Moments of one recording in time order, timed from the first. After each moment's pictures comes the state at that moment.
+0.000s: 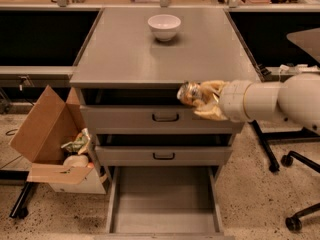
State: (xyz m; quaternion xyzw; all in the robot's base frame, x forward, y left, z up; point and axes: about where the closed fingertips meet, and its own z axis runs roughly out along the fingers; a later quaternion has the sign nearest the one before) arm 0.570 -0.137 0.827 -0.57 0.66 0.01 0.49
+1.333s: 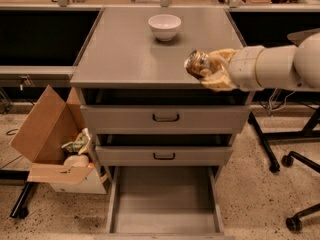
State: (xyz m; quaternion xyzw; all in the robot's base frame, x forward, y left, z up) arm 0.609 -0.154 0.895 -0.56 0.65 0.00 0.51
